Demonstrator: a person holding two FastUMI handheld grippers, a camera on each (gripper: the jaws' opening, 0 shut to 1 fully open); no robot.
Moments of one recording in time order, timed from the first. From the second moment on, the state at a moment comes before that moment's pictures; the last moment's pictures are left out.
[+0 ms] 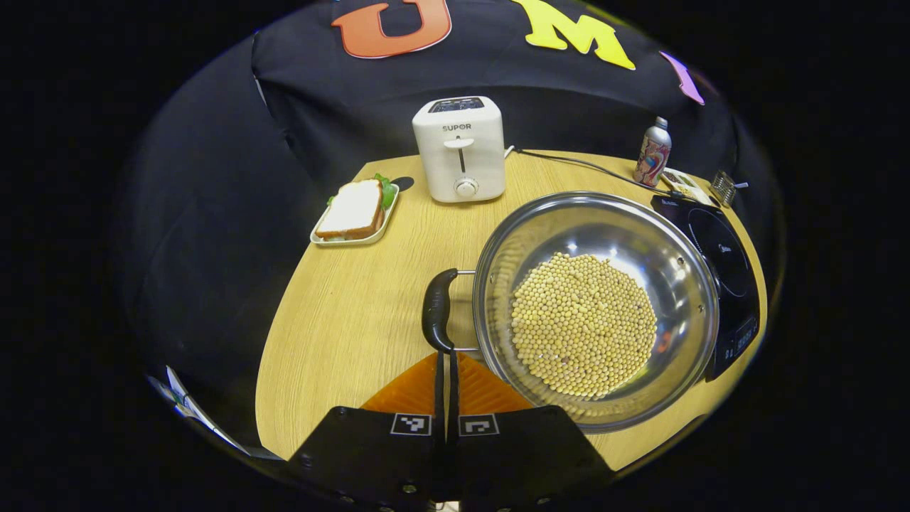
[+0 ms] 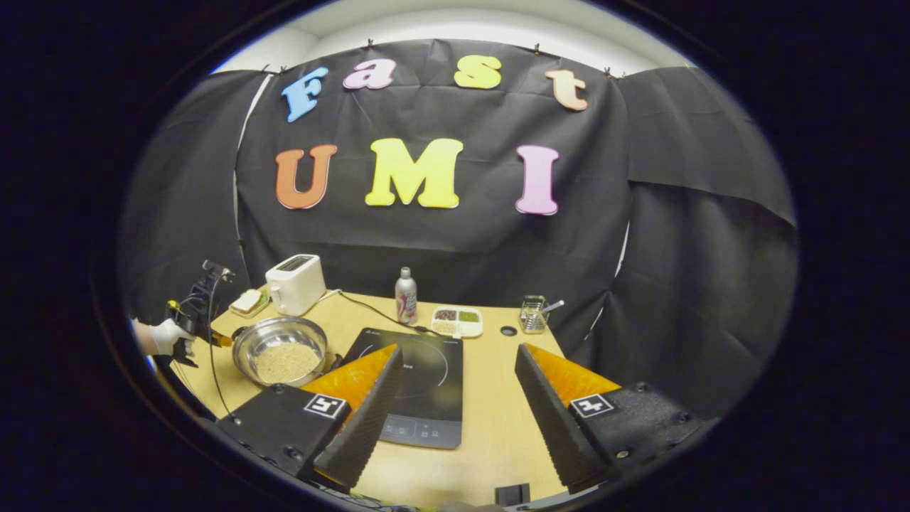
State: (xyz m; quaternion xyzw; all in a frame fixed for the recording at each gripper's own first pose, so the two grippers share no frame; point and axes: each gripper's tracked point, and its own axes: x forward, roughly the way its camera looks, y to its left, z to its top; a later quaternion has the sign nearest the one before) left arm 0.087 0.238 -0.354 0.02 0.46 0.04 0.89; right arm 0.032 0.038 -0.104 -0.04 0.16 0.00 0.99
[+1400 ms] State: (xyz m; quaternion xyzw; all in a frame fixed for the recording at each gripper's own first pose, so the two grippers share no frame) left arm 0.150 0.234 -0.384 0.02 0.50 -0.02 0.86; right arm 0.195 0.273 -0.340 -0.05 0.45 0.11 0.88
